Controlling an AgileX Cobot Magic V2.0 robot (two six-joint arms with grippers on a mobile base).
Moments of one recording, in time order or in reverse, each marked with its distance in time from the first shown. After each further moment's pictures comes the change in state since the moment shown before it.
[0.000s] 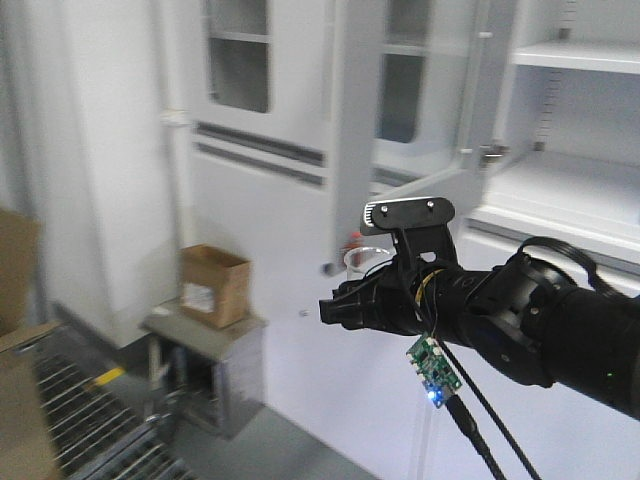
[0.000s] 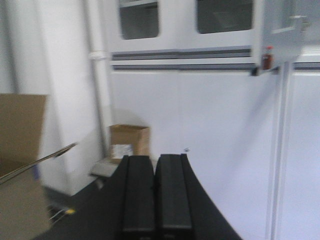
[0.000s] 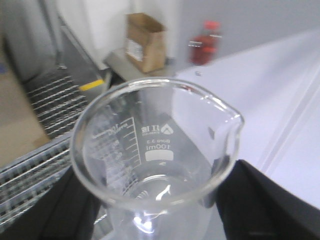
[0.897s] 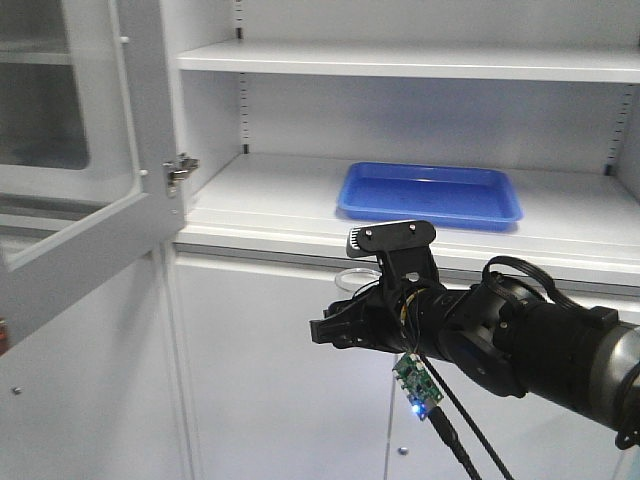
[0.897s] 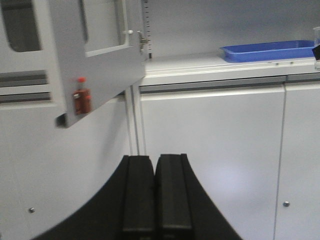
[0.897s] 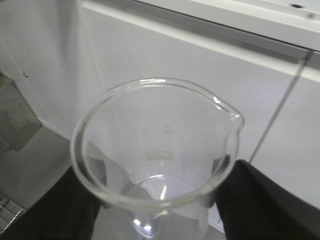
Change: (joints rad) left arm 0.000 0.000 0.000 0.000 0.000 0.000; right arm 0.000 0.061 0.000 0.000 -0.028 0.000
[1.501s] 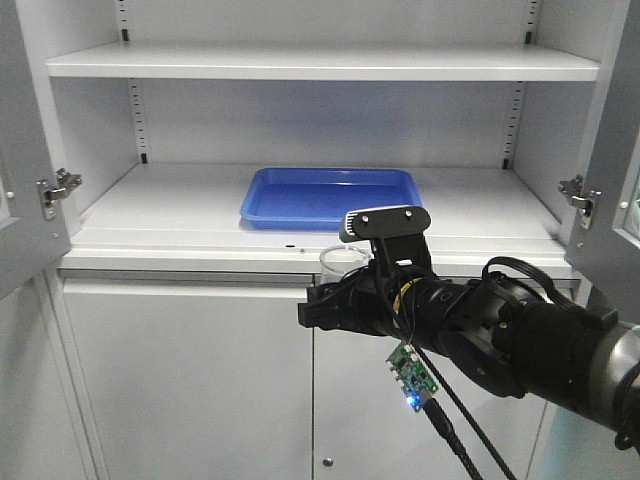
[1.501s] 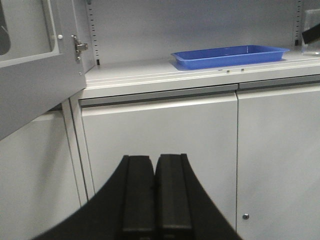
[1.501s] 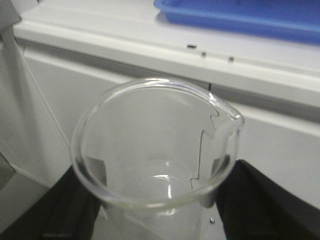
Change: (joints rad) left arm 0.000 0.000 0.000 0.000 0.000 0.000; right arm 0.000 0.000 0.000 -0.001 -0.170 0.000
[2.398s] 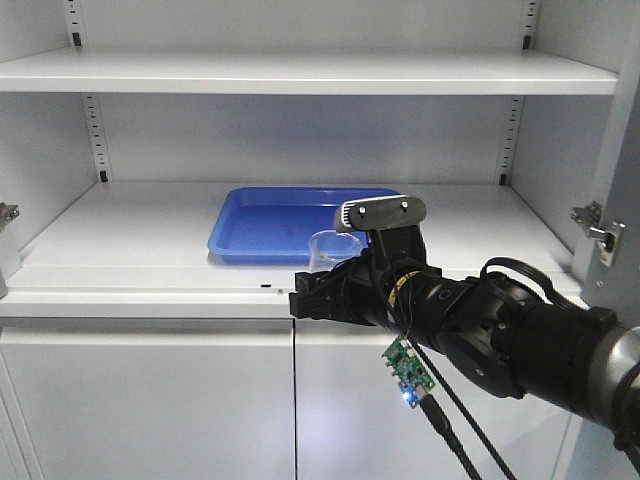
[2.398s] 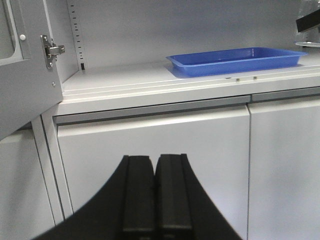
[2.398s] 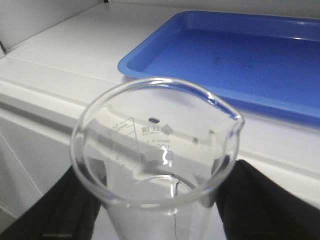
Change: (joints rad) left arm 0.000 0.000 0.000 0.000 0.000 0.000; right arm 0.001 0.000 0.000 -0.007 -0.071 0.000
